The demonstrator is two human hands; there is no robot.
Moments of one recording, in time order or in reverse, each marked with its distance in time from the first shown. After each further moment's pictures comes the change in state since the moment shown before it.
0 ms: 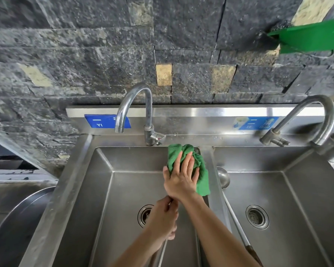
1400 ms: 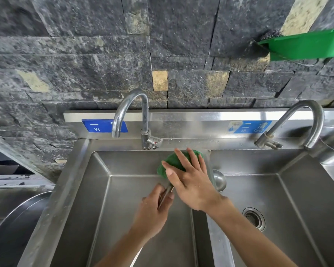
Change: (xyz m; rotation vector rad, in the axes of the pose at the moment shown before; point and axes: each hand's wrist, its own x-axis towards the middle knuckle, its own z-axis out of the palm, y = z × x) left_hand -0.004 0.021 -0.023 0.590 0.209 0.559; right_hand -0.055 0.016 -0.086 -0.208 0.092 -0.427
